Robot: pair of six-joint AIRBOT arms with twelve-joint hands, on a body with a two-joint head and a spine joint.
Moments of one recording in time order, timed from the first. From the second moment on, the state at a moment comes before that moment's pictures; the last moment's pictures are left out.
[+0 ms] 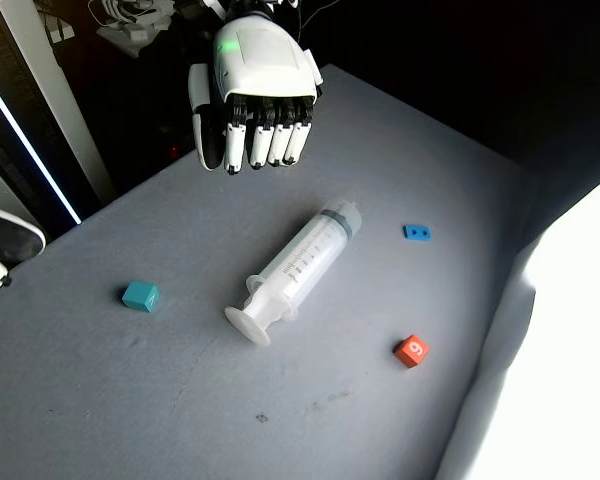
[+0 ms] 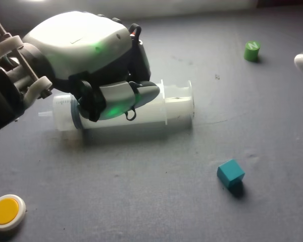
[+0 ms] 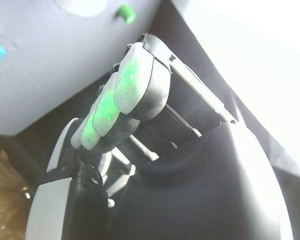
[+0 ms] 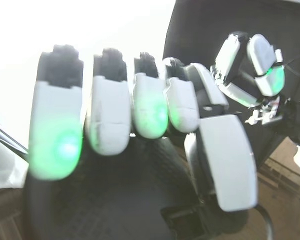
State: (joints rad) left arm 0.43 -0.80 0.70 -0.67 -0.39 1.63; right arm -0.53 -0.53 0.64 0.27 0.72 -1.12
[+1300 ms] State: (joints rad) left arm 0.43 -1.05 0.88 -1.40 -0.51 2.27; right arm -0.56 -0.53 0.65 0.20 0.73 -1.01
